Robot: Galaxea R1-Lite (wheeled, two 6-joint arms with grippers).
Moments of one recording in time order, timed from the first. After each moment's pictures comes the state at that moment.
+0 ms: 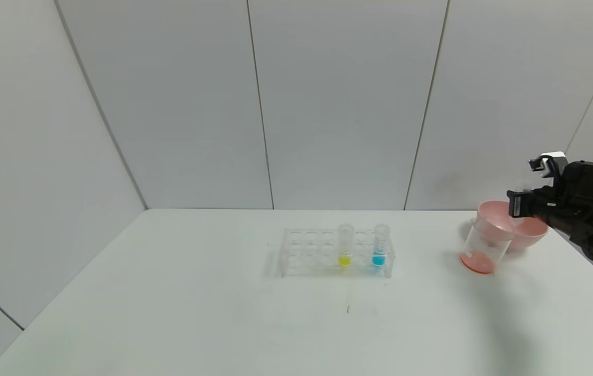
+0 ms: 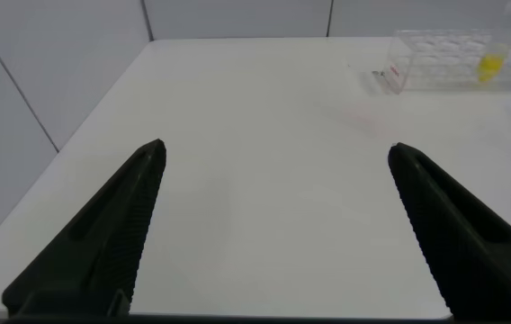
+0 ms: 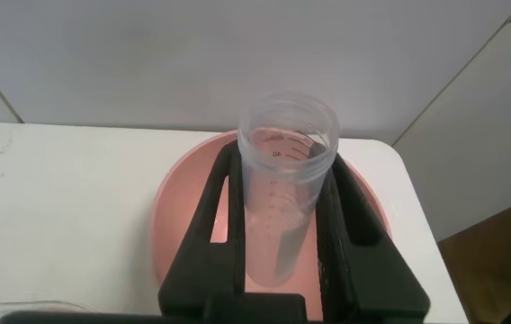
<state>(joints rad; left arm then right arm) 0.00 0.00 0.00 0.00 0.00 0.00 -0.20 2.16 -1.16 -0.79 0.02 -0.15</state>
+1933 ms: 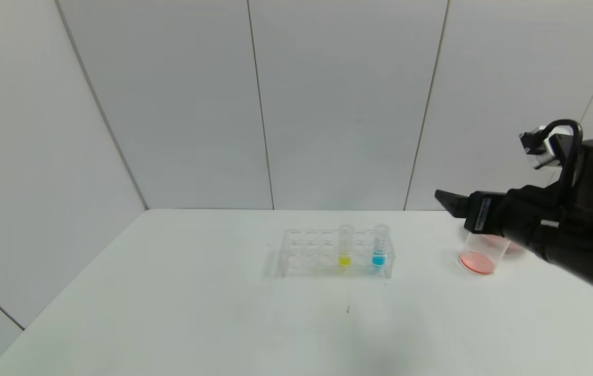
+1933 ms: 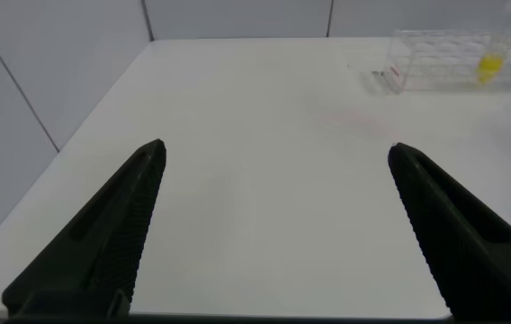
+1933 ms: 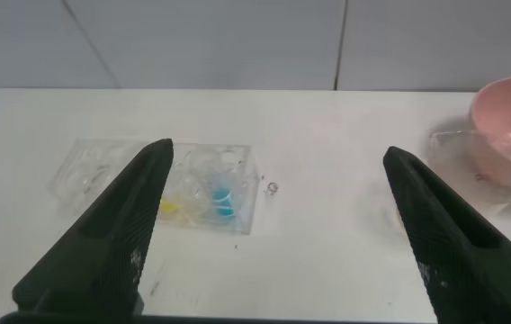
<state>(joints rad) 0.00 0.00 0.00 0.00 0.00 0.00 0.48 1.55 -0.77 -0.55 -0.34 0.23</state>
